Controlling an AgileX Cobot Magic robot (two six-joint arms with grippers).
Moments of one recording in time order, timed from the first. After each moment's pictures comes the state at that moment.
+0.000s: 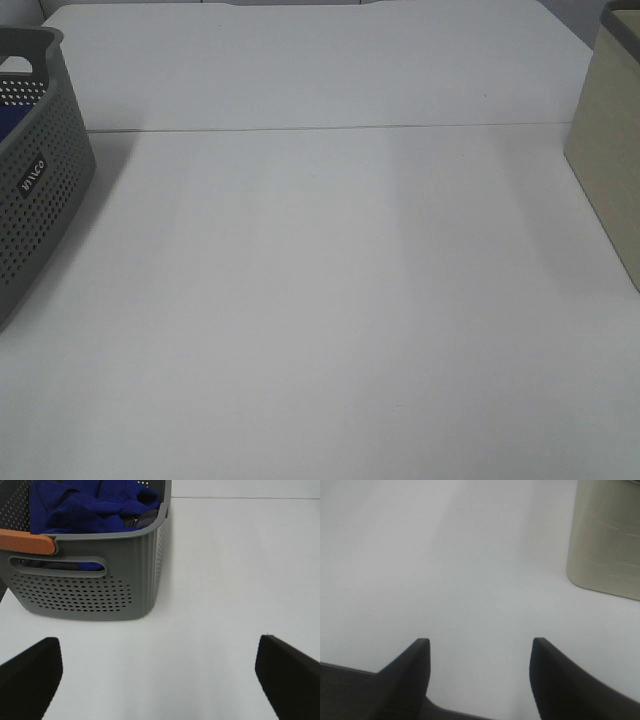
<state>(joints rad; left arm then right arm) 0.07 0.00 -0.52 -0.06 1.08 0.00 0.07 0.00 -0.45 0.08 1.10 -0.12</state>
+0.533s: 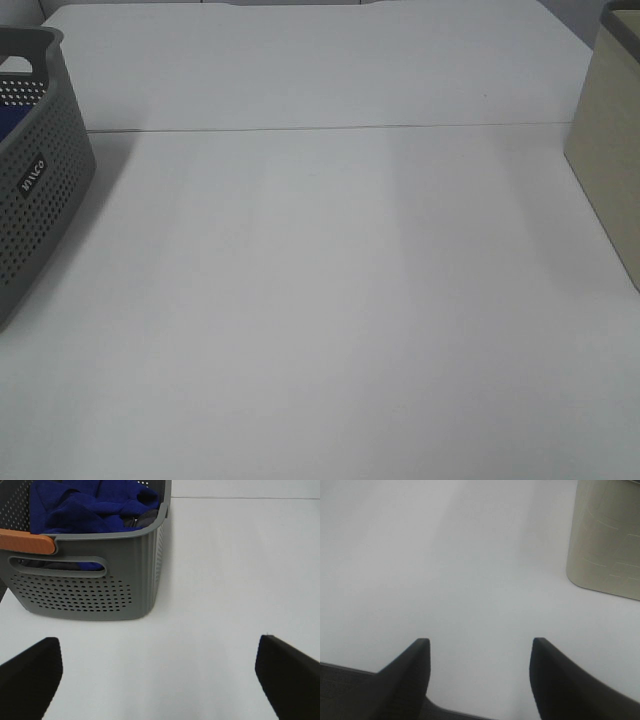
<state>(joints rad) 0.07 0.00 -0.52 -0.06 1.08 0.00 0.07 0.00 -0.45 0.08 1.10 -0.12</state>
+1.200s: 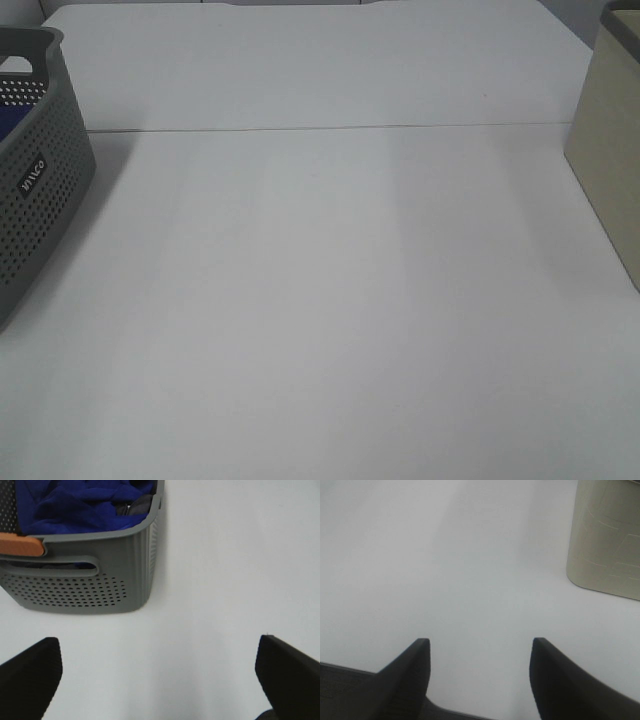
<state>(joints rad) 0.07 0.19 -0.60 -0.09 1.09 0.05 0.07 0.00 -0.45 0.08 1.10 -0.12</state>
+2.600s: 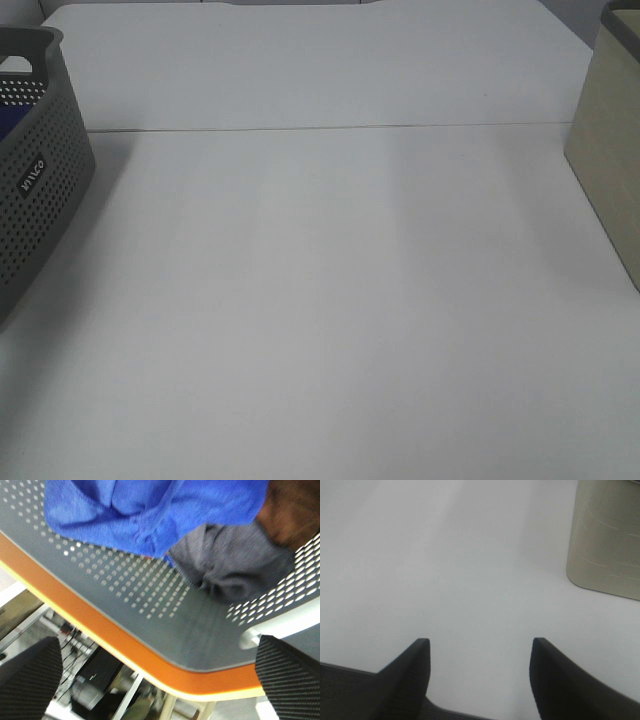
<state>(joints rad) 0.06 1.66 -1.45 0.52 1.21 0.87 0.07 0.00 -0.45 0.08 1.10 -0.12</state>
